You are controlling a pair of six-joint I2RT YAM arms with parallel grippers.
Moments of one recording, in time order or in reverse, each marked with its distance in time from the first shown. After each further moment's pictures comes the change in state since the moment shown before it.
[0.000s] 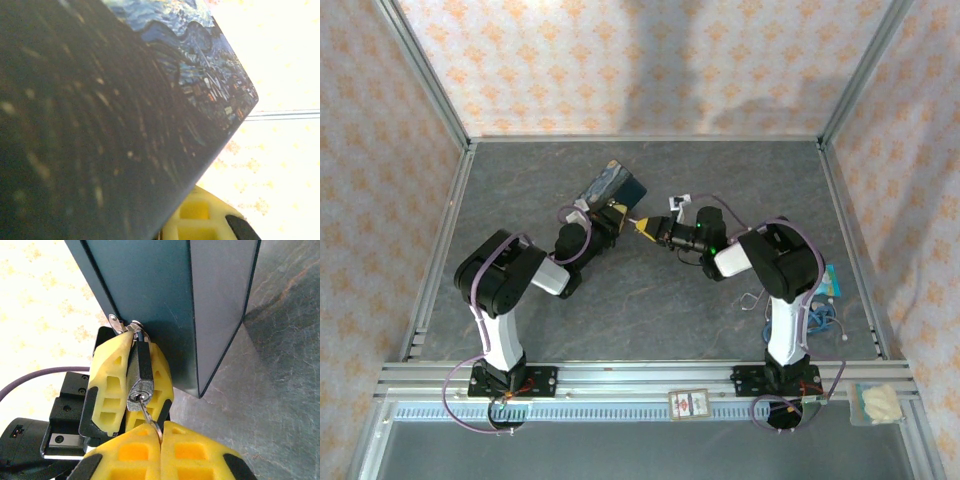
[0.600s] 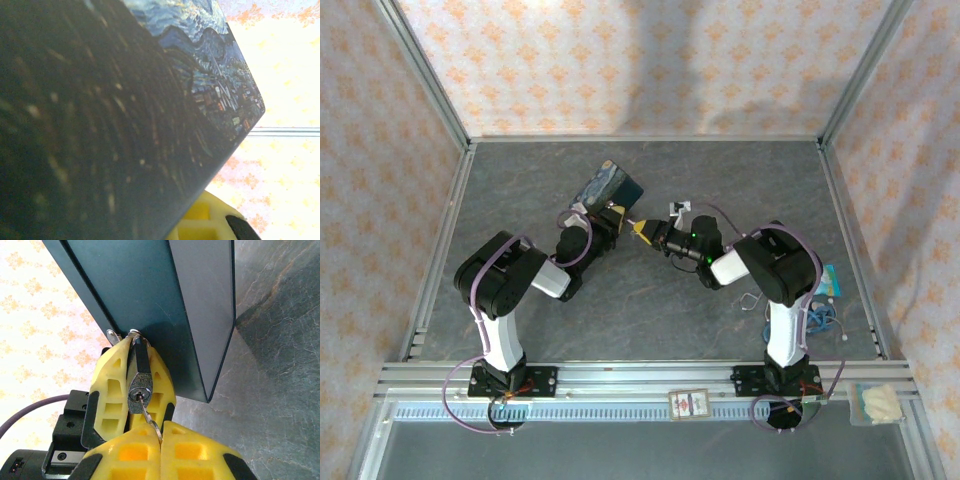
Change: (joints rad) left arm -0.022 -0.005 -0.018 0.002 -0.078 -0.047; right arm 0.064 -0.015 -0.055 0.056 0.167 0.119
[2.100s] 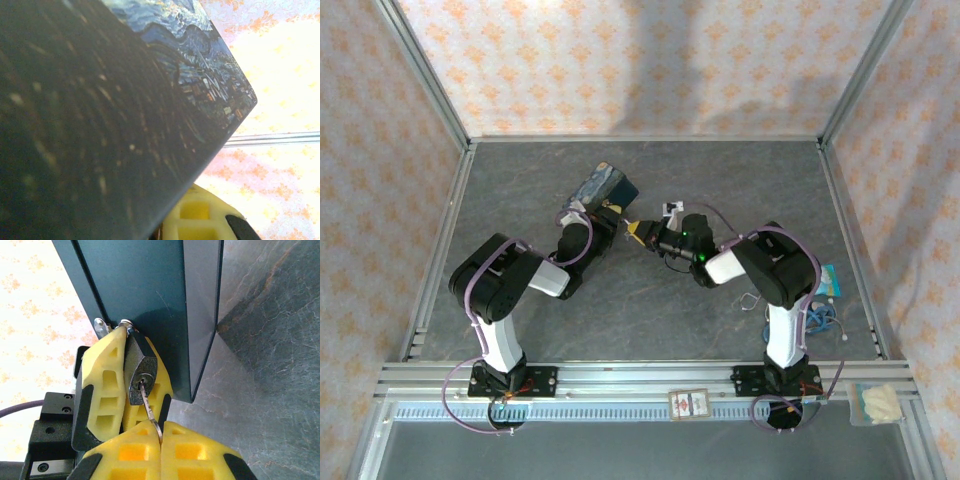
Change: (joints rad) left arm -0.004 -0.039 0.015 -0.124 -0.068 0.117; right arm 0.046 -0.009 0.053 -0.128 0.050 -0.041
